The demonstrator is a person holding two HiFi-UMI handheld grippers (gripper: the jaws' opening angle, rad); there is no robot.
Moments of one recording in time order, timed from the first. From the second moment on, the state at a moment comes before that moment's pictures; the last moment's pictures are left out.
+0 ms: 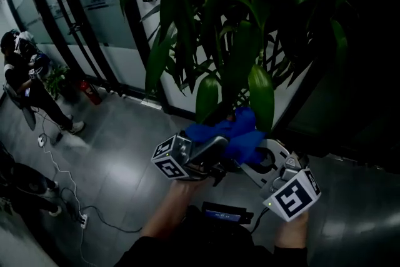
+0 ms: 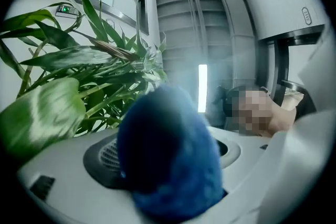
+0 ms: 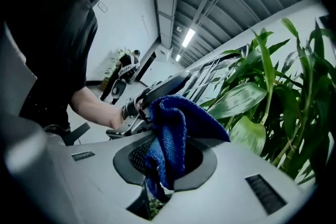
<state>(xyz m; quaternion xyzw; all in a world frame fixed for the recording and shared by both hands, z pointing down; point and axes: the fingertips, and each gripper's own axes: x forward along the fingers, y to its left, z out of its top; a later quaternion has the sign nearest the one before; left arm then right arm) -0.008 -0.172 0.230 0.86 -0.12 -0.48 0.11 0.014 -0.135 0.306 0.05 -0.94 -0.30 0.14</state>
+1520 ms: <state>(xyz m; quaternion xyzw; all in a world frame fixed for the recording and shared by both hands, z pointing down) -0.104 -0.201 0.348 0.86 -0.10 -0.39 0.33 0.029 -0.060 0.215 0.39 -0.87 -0.17 -0.23</state>
